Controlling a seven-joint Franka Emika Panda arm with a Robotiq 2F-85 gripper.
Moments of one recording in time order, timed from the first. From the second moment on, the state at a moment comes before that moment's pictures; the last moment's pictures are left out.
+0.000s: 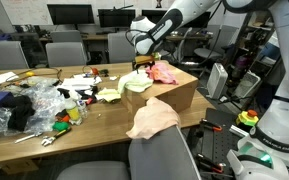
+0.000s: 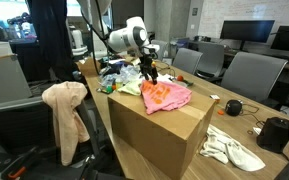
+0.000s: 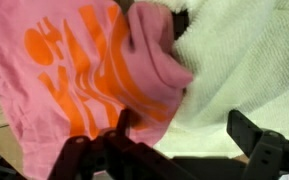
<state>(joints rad) -0.11 0.58 -0.20 -1.69 -0.25 2.37 0.74</state>
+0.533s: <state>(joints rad) -0.10 0.62 -0.23 -1.64 -0.23 2.30 0.74</state>
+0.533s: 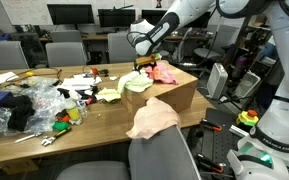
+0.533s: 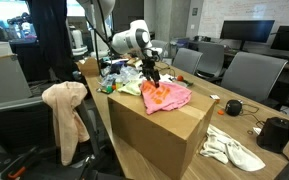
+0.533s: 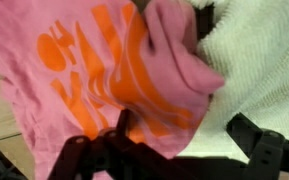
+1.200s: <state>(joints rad) -0.09 0.62 -0.24 -1.62 -0.22 2.13 0.76</state>
